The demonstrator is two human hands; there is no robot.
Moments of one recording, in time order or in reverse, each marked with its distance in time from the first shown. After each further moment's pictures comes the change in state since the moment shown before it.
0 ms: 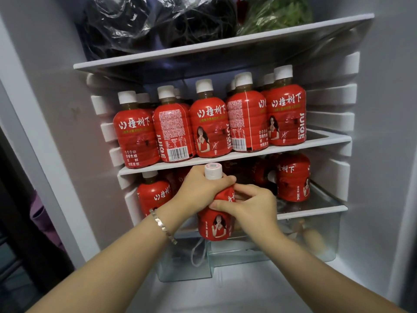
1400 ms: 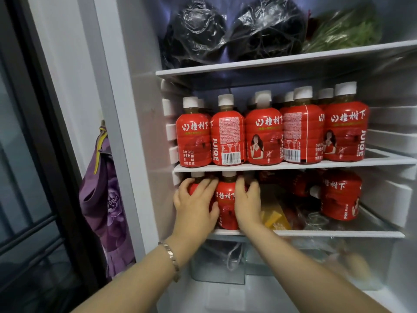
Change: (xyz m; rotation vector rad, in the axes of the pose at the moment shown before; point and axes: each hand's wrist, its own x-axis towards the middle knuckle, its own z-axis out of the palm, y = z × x) left_hand -0.045 -0.074 -0.061 0.825 0.421 0.247; right_hand 0.041 0.014 0.101 0.037 0.150 0.095
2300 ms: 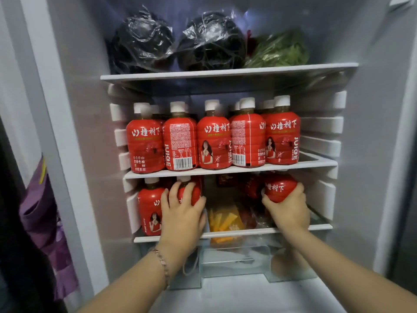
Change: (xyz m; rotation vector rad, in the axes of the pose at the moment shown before) left_hand 0.002 0.045 0.040 0.307 0.119 0.206; right_hand 0.037 0.005 -0.169 -0.650 0.341 -0.038
